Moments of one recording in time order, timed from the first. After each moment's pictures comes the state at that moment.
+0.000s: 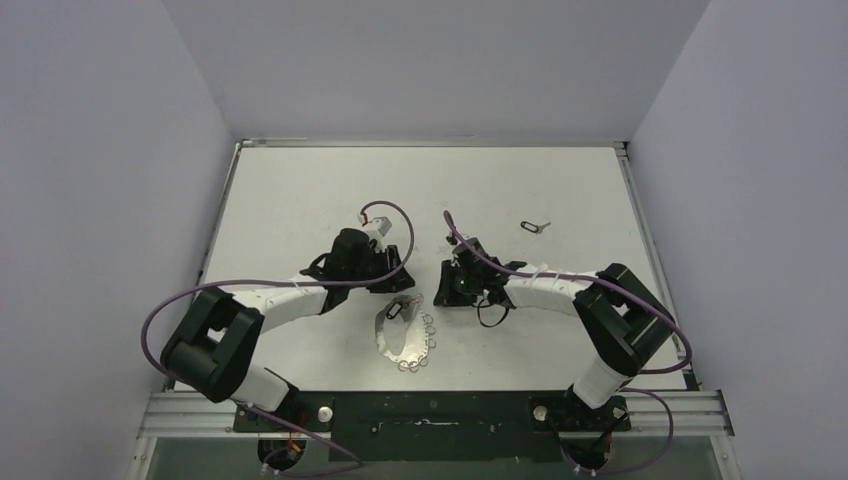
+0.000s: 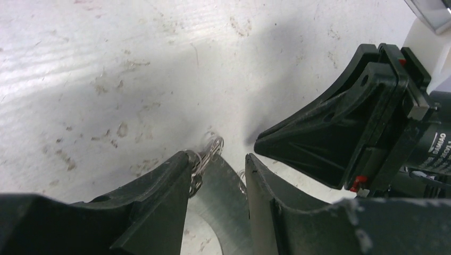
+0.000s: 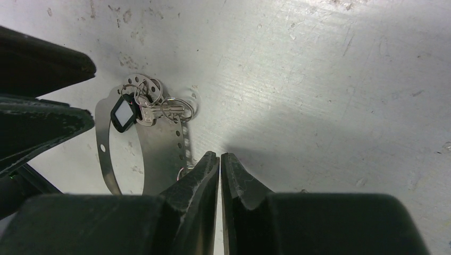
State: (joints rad) left arm -0.55 1.43 0.63 0.15 0.28 -0.60; right arm 0.73 1.65 0.80 -0.05 -0.18 0.64
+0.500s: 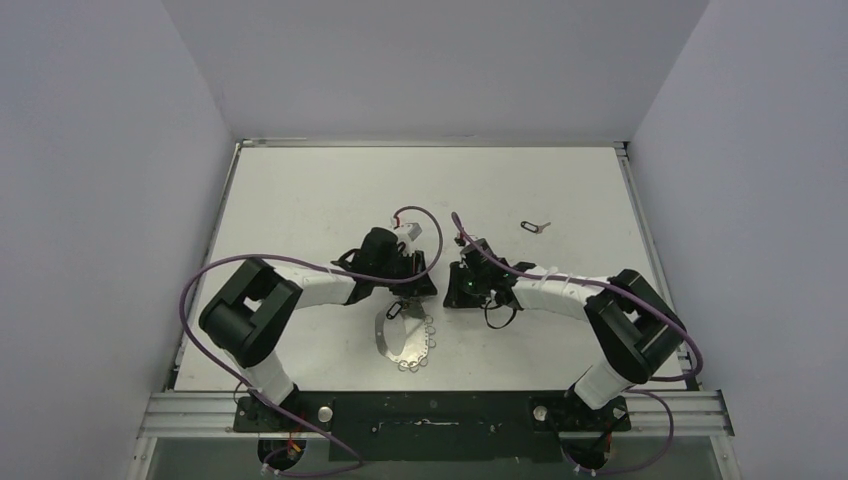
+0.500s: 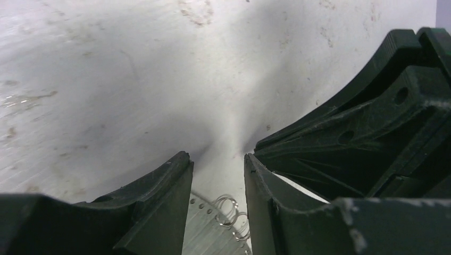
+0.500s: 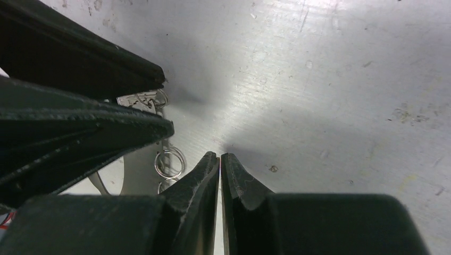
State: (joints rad) left arm -0.63 1.70 0.76 0.22 0.37 -0.58; right arm 0.70 1.60 0.77 -0.11 -0.16 0.61
